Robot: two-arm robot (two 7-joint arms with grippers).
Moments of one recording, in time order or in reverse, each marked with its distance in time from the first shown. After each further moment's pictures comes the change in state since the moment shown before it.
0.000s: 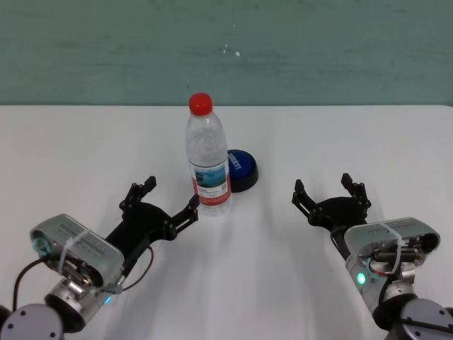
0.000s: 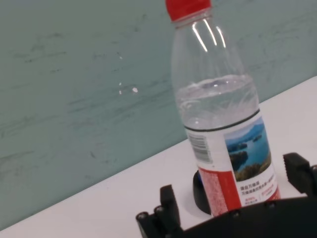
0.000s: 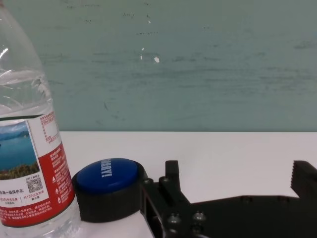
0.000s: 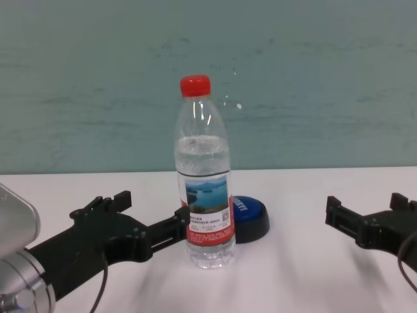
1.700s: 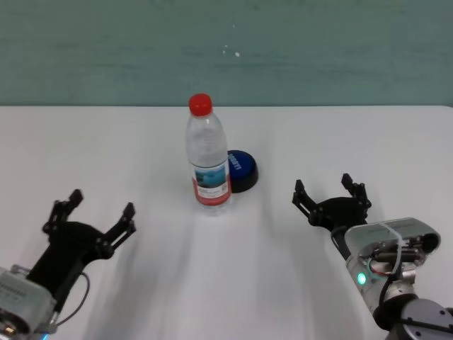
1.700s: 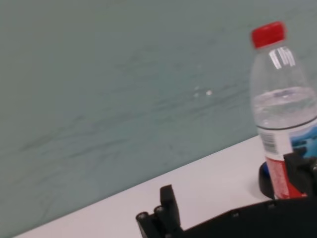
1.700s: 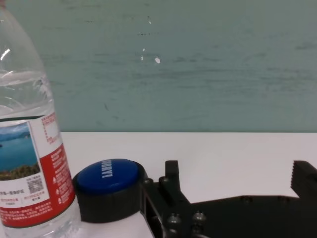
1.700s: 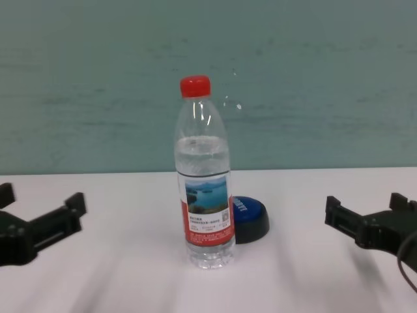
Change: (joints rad) left arm 0.243 0.022 -0.171 -0.236 -0.034 0.033 0.110; right arm 0.000 0.000 0.000 0.000 0.000 0.000 0.000
